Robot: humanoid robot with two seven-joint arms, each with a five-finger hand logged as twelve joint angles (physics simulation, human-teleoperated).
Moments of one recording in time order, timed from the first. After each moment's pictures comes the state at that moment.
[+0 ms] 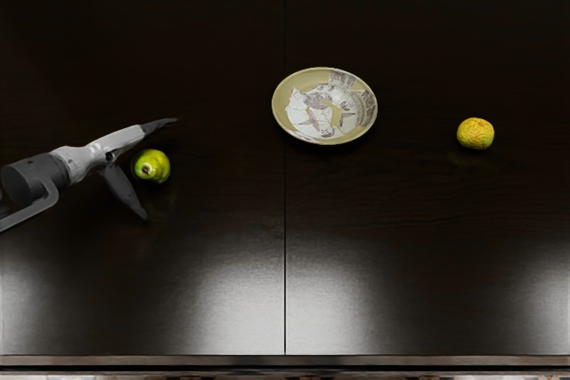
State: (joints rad) left arm -0.94 0.74 0.01 -1.19 0.82 0.05 -0.24; right arm -0.04 0.00 -0.06 0.17 0.04 -0.14 -0.03
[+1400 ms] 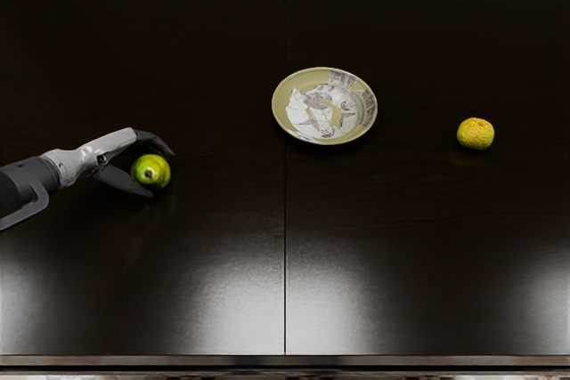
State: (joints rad) left arm -0.93 0.76 0.01 -1.19 0.82 0.05 -0.27; right arm -0.04 0.00 -0.06 0.17 0.04 -0.14 -0.03
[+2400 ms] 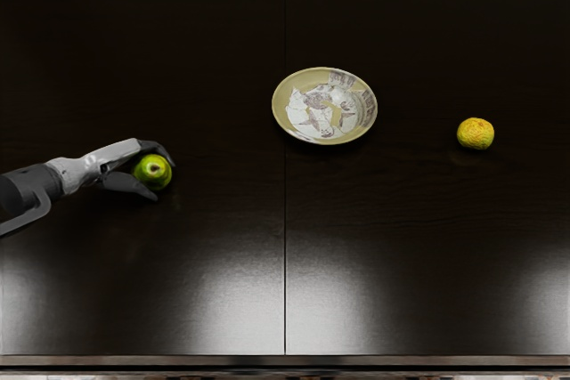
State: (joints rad) left arm -0.93 0.75 0.03 -1.18 0.82 0.00 -0.27; right arm -0.04 0.00 -0.06 0.17 0.04 -0.14 -0.03
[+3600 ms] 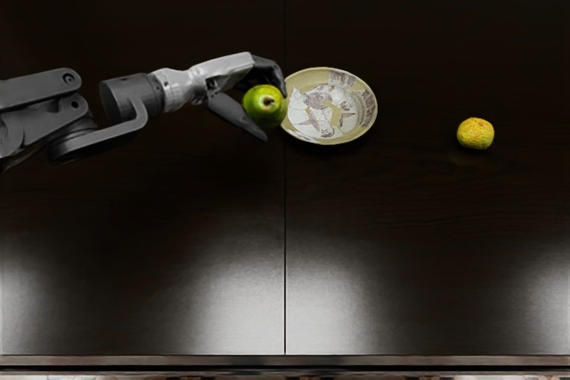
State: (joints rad) left arm -1.25 0.47 0.00 -1.12 0.68 -0.12 -0.29; right arm -0.04 0.00 -0.06 0.17 0.04 -0.14 -0.03
